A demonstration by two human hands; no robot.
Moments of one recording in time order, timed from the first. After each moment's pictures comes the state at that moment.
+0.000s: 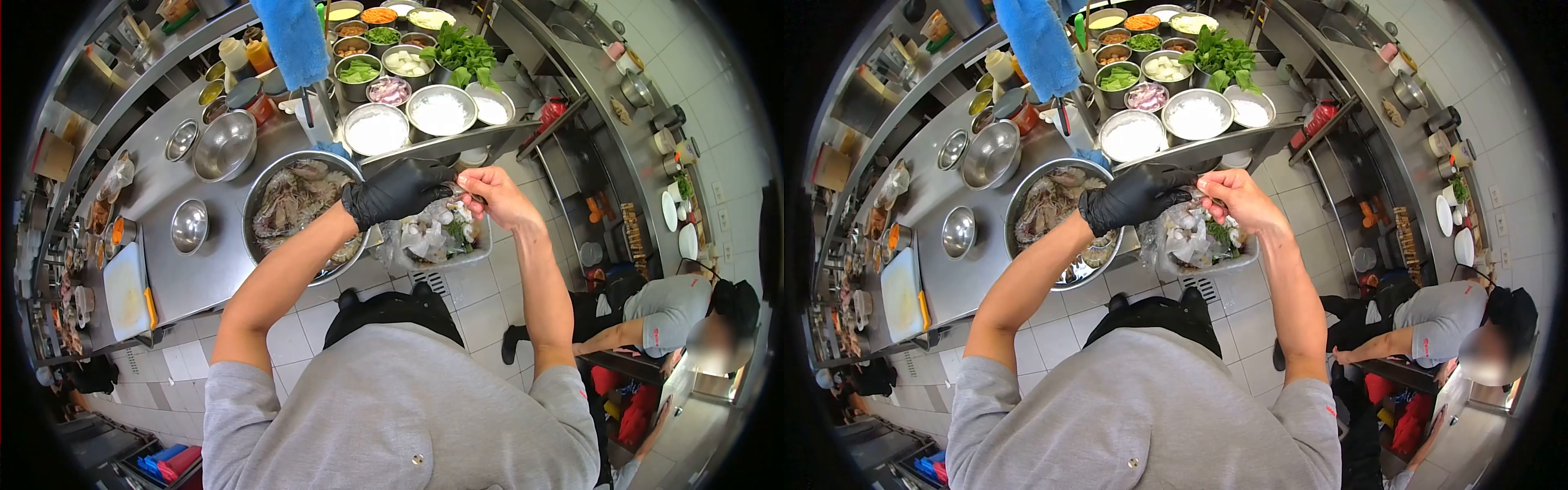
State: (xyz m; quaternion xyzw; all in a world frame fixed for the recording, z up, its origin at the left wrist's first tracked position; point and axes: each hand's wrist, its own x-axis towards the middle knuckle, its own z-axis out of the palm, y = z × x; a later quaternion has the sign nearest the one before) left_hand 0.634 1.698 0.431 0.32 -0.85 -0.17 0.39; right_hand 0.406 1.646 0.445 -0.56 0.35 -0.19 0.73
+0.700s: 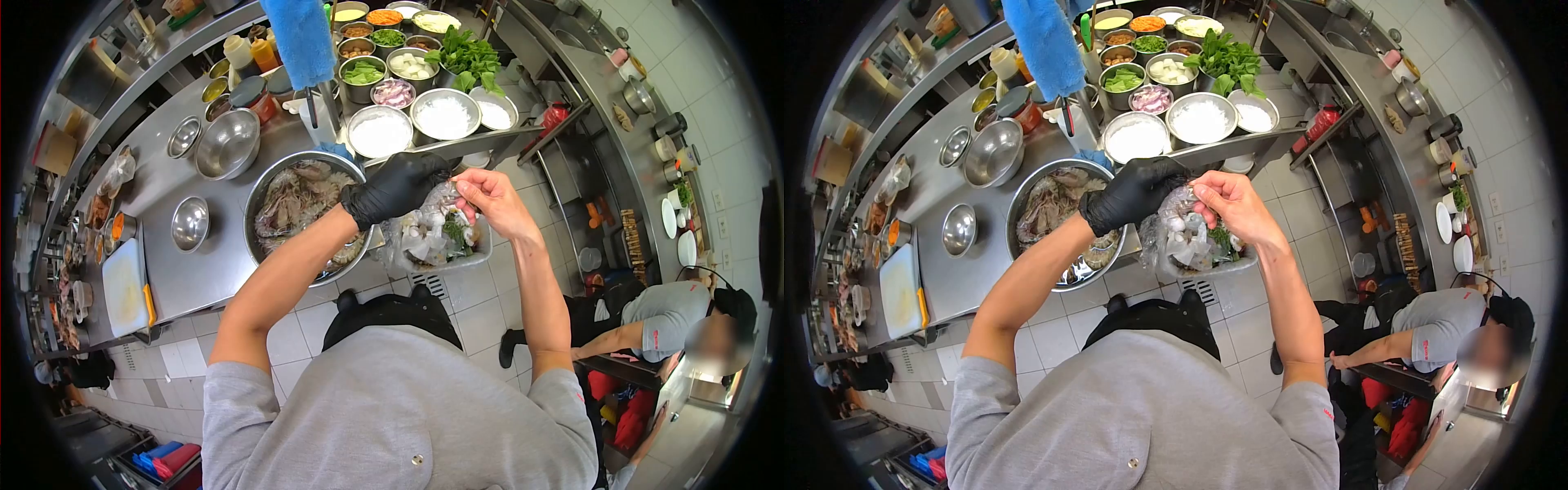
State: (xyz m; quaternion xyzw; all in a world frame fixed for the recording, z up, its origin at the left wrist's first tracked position) left_hand 0.639 1.702 0.433 0.43 -0.79 -0.15 0.41; right_hand 0.421 1.665 0.459 -0.64 0.31 -0.24 0.66
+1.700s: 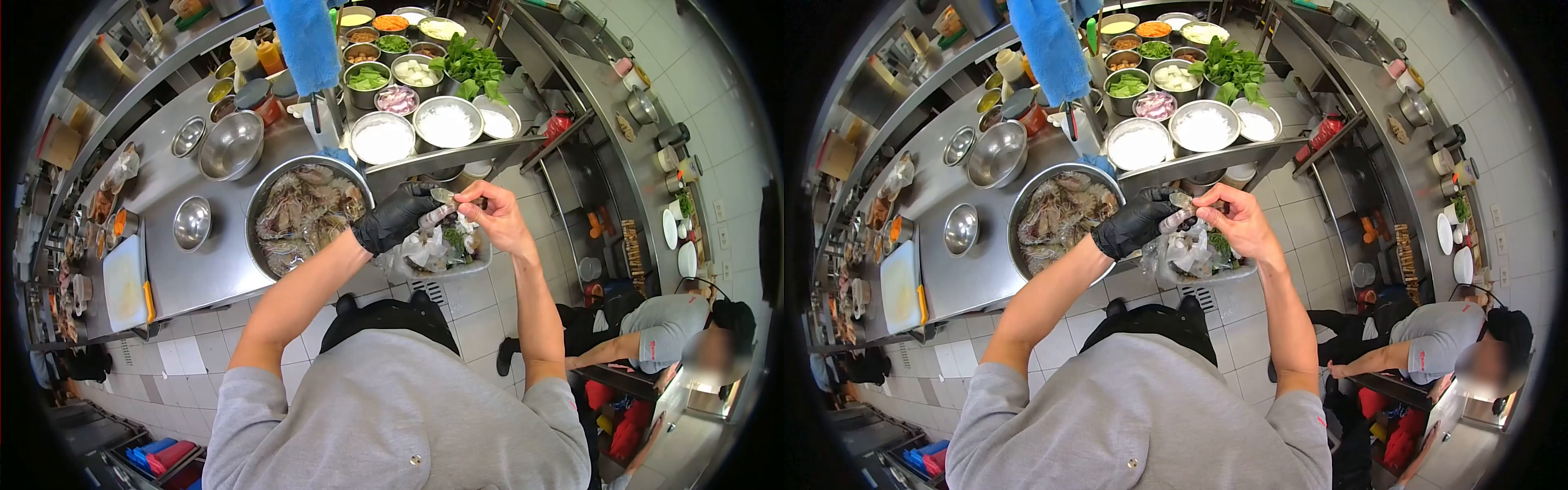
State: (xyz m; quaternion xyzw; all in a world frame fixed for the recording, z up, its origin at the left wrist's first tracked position) left_hand 0.620 1.713 0.392 0.24 -0.34 -0.76 0.49; right_hand 0.409 1.664 0.441 -0.73 0.23 -0.32 0.56
